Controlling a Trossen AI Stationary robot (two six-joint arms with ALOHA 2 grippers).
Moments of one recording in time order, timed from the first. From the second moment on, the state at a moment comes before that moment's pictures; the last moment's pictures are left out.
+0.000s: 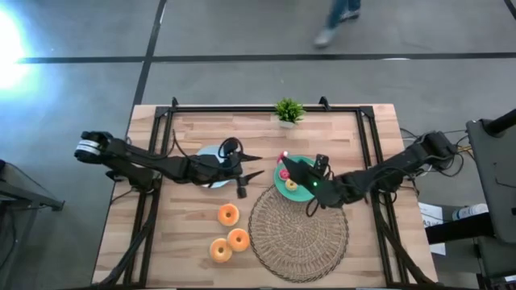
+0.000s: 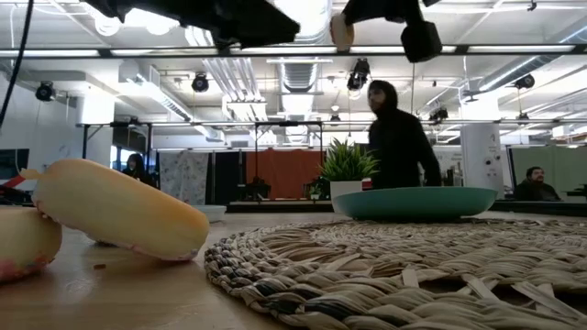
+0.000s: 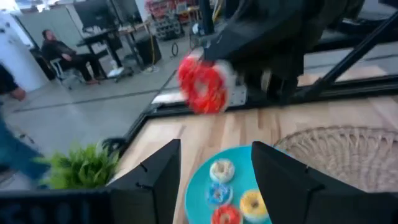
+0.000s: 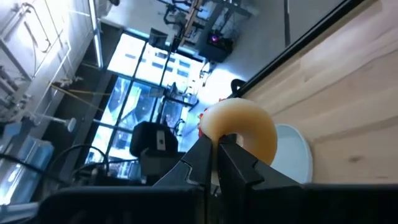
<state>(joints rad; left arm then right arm) -0.15 1.36 0.82 0.43 -0.40 0.18 0.38 1.45 0.93 0.24 1.14 1.53</state>
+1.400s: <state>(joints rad) -0.06 1.57 1.00 0.43 -0.33 0.17 0.34 1.46 0.93 0.24 1.08 1.58</state>
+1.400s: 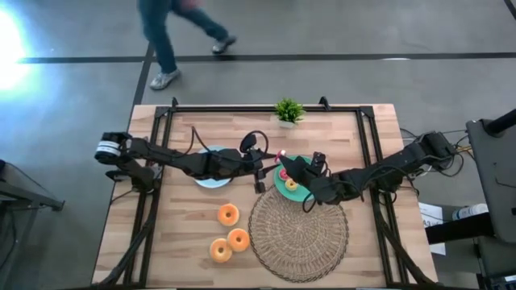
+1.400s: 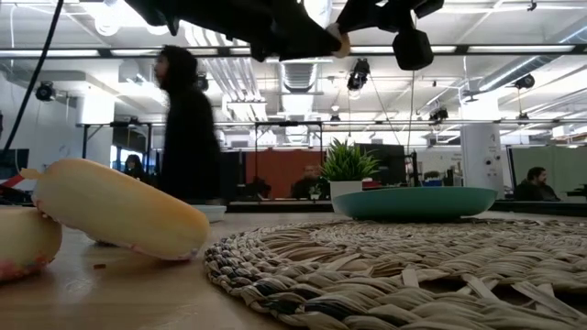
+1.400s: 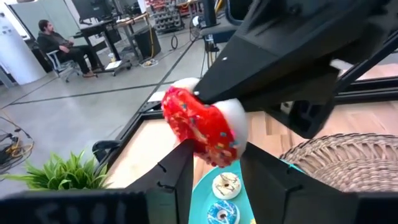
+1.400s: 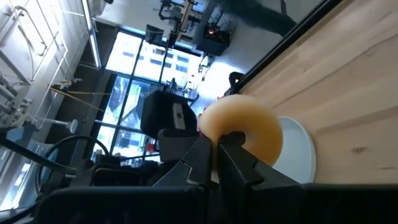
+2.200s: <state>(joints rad) -0.05 1.57 1.01 0.38 -0.35 0.21 0.37 1.31 0.93 -0.10 1.02 1.63</state>
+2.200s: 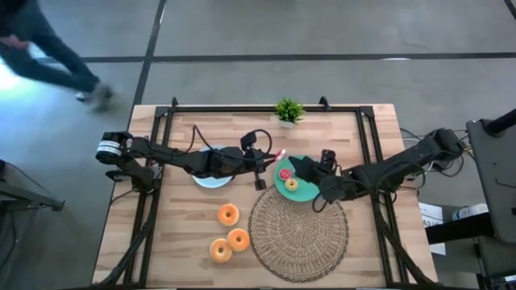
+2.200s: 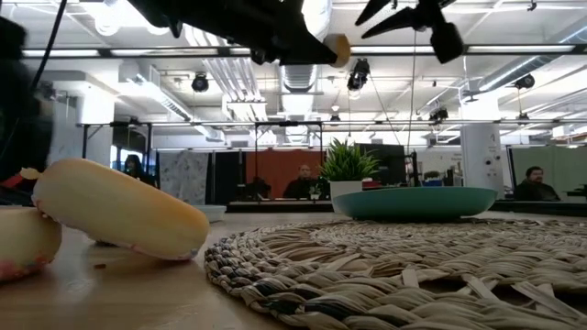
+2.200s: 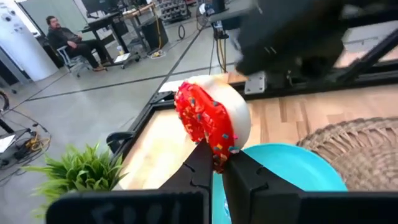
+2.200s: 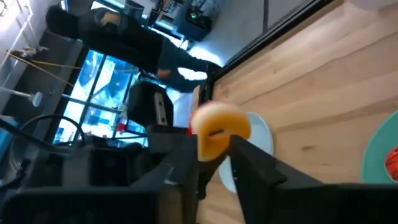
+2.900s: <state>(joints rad) -0.09 1.95 1.27 0.14 -0.23 0.59 0.40 1.00 0.93 -0.28 1.02 1.39</state>
